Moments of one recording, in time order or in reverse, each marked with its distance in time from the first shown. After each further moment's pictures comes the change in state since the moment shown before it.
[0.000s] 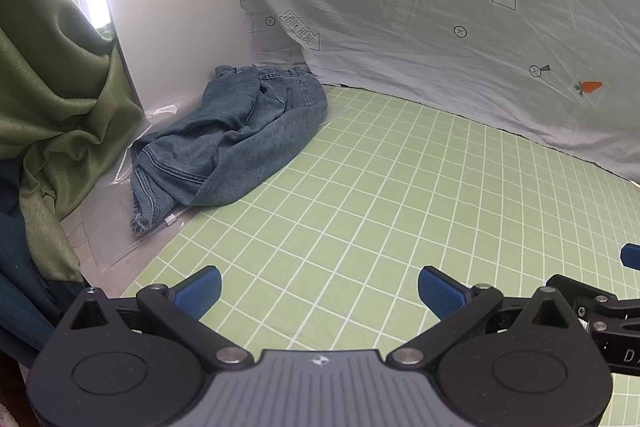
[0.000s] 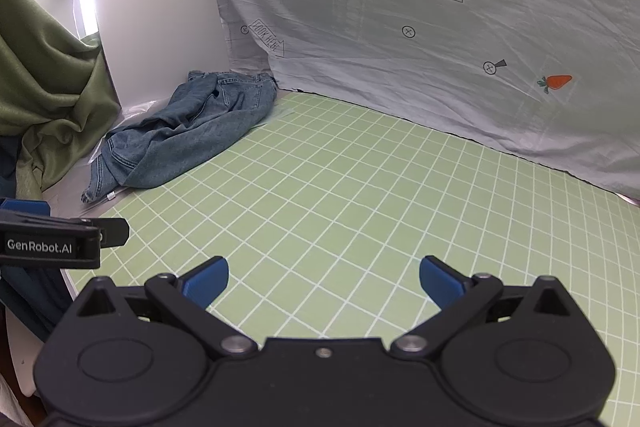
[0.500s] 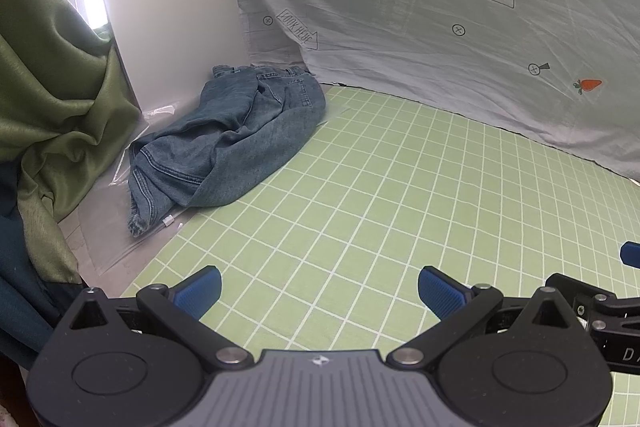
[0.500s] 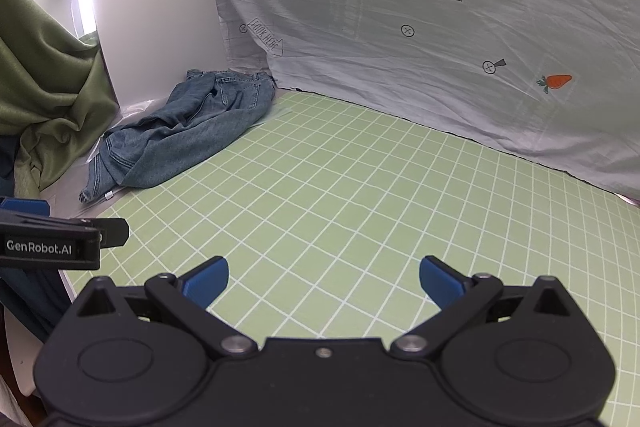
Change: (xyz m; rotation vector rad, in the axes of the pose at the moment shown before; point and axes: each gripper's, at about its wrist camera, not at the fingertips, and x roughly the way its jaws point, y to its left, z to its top) left arm 0.000 -0.006 0.002 -0.006 0.007 0.012; right arm 0.004 -0.008 0.001 -0.012 0.002 0.012
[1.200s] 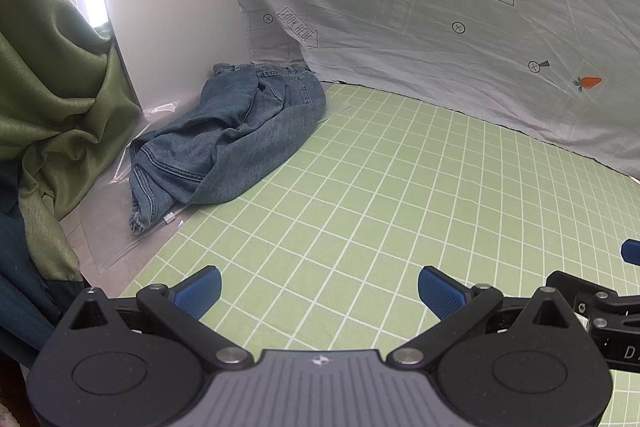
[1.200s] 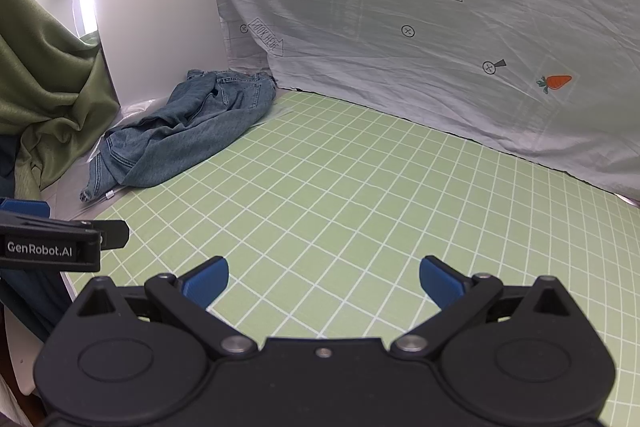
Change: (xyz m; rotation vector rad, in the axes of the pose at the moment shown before) left arm -0.001 0.001 -0.002 0.002 0.002 -0.001; right arm -0.003 0.000 -0.001 0.002 -0.002 -0.008
